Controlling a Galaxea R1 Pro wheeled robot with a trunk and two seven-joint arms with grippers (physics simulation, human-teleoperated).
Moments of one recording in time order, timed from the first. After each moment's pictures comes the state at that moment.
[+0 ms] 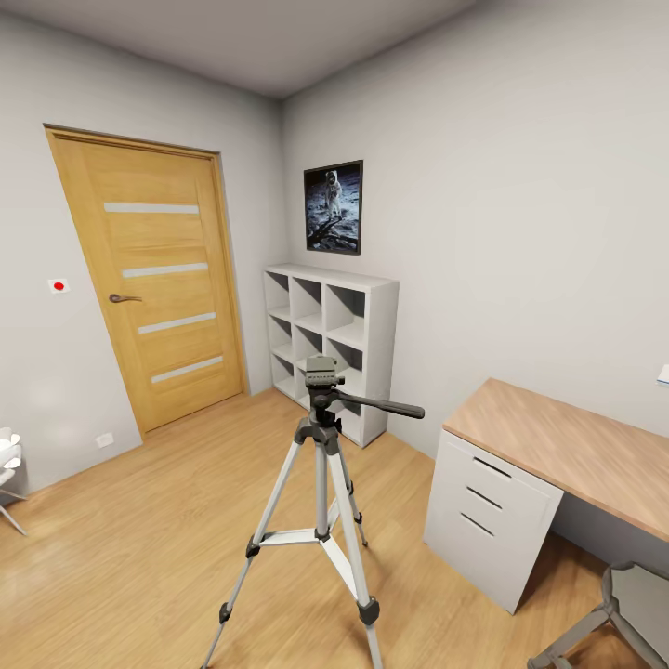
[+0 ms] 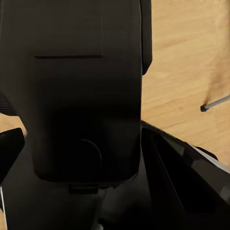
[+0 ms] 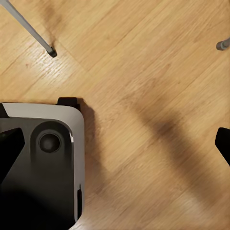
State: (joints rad) left arm -0.07 -0.05 -0.32 -0.06 0.81 -0.22 -0.04; right arm -0.23 -0.16 -0.08 0.03 0.13 -0.06 0.03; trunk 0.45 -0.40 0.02
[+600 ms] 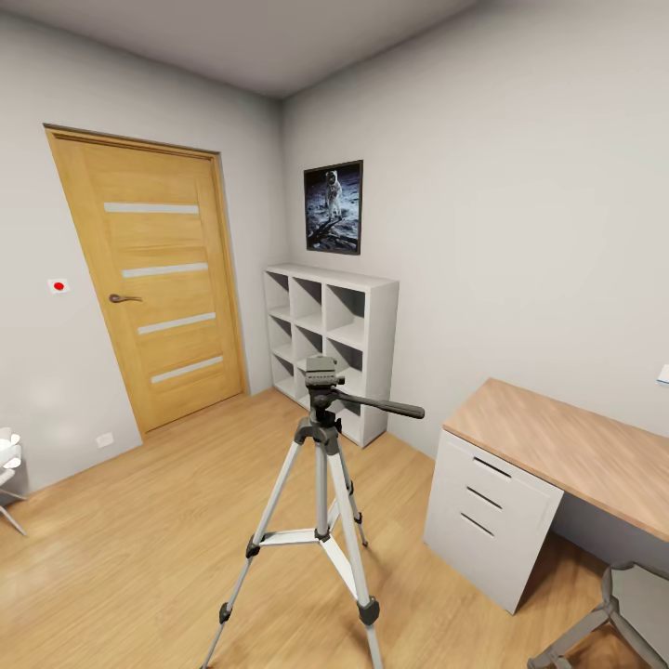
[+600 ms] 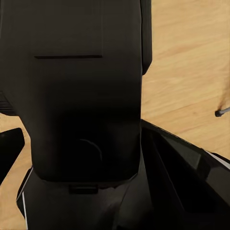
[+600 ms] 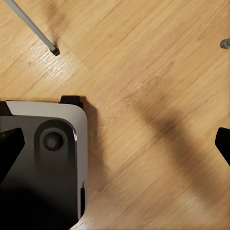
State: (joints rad) left arm -0.07 -0.01 -0.32 -0.05 0.80 -0.22 -0.04; right arm -0.23 -0.15 -0.08 0.03 0.13 -0.05 0.03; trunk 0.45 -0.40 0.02
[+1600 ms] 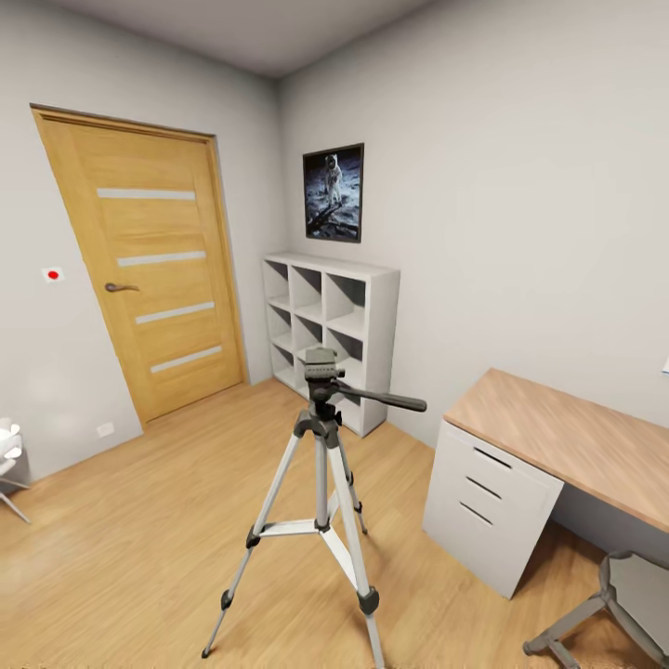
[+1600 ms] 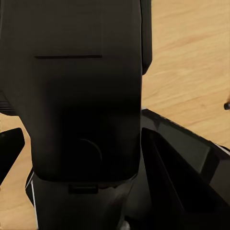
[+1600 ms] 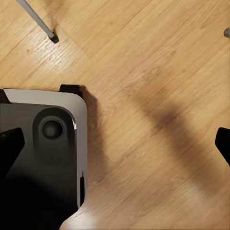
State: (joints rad) left arm -0.07 -0.01 -0.32 -0.05 0.81 -0.22 -0.04; right arm -0.23 -0.15 -0.08 0.03 0.13 -0.05 0.04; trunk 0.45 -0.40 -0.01
